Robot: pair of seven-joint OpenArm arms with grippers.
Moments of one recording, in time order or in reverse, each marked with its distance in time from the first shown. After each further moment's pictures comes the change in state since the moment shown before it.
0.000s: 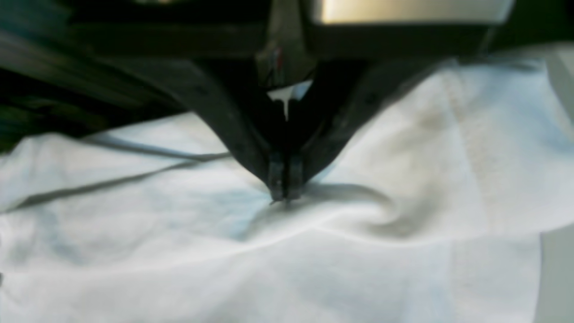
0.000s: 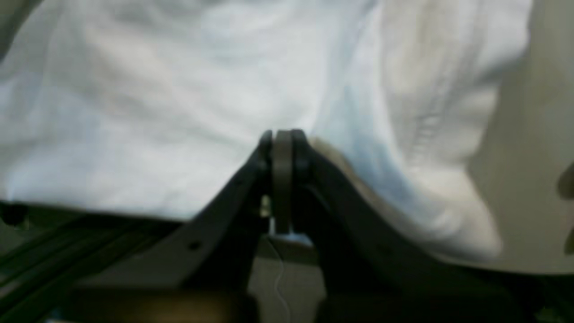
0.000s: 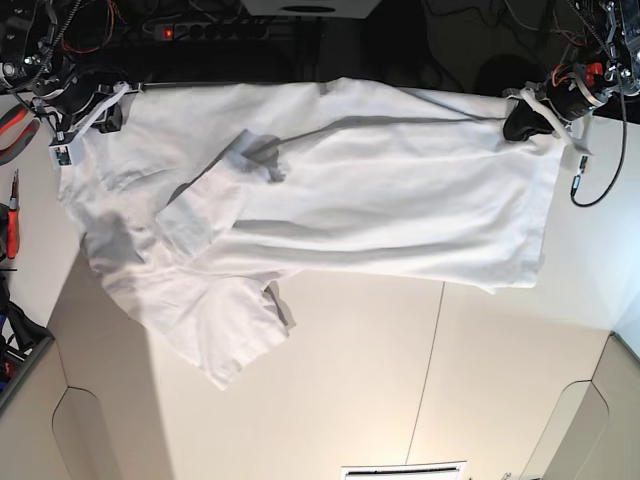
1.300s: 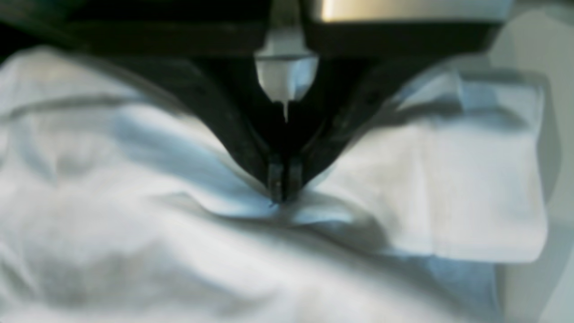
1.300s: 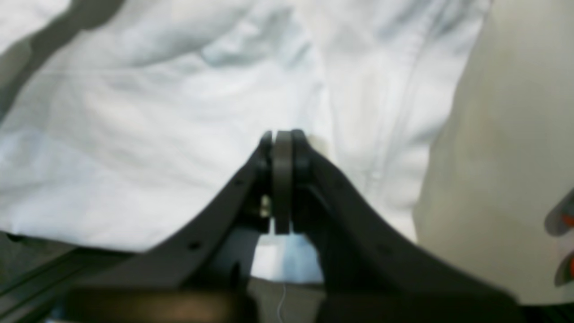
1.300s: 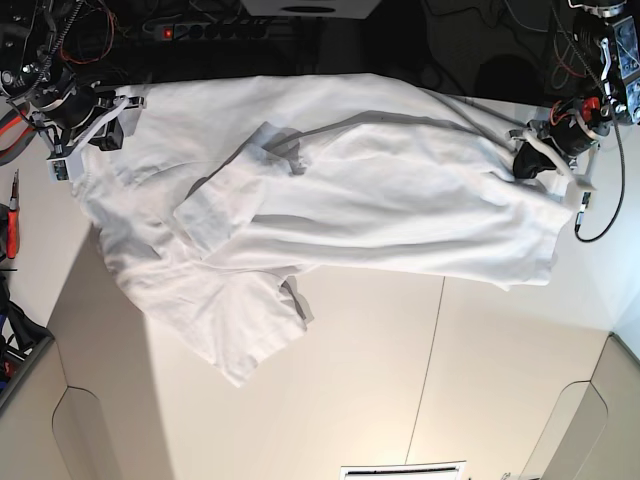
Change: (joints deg) left arm -9.3 -0.7 6.2 -6.3 8.4 5.1 -4.7; right arm 1.1 0.0 -0.1 0.2 1.1 0.0 2.3
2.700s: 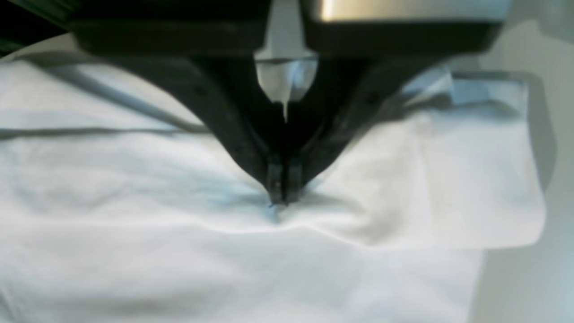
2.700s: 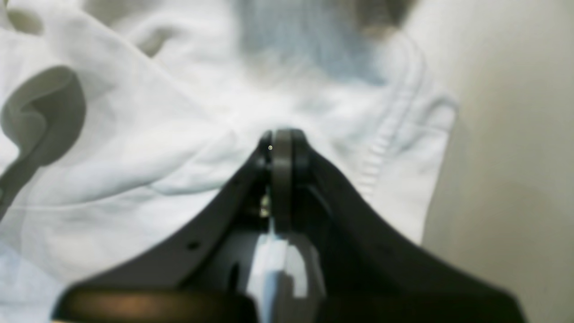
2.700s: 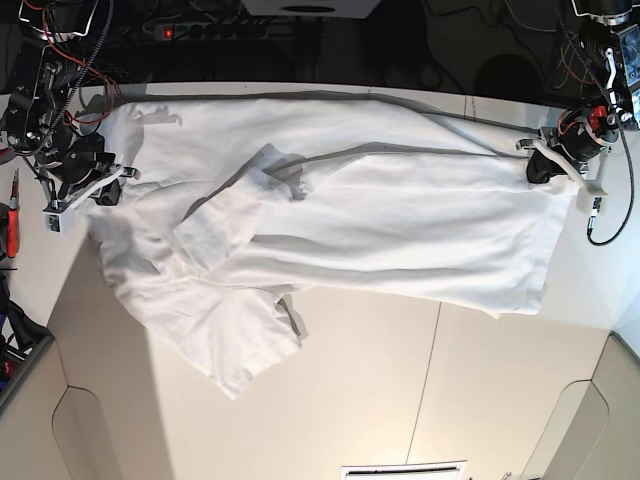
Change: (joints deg) left arm 0.4 -1.2 -3.3 -0.9 0.7 3.5 0.4; right arm 16.3 0.2 0.1 -20.2 -2.0 -2.6 5.9
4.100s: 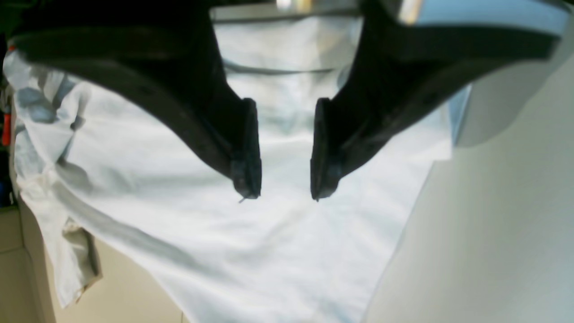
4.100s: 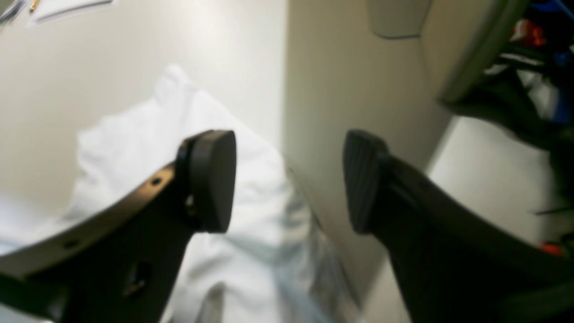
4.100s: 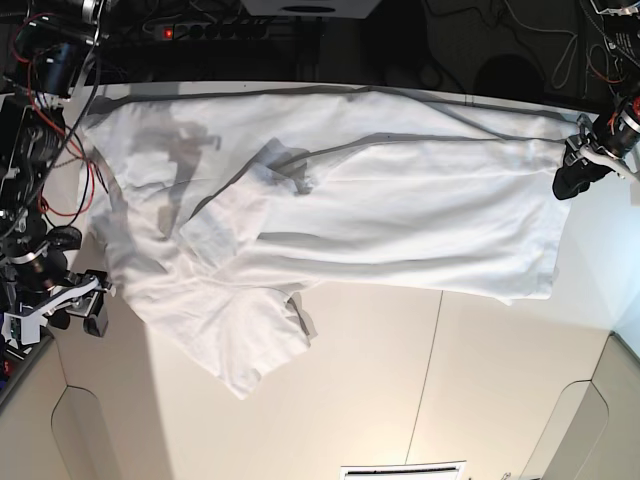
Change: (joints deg) left arm -0.5 0.2 -13.7 -0.1 -25.9 -7.7 5.8; right arm 16.2 0.0 0.0 3.0 1.6 -0.8 5.5
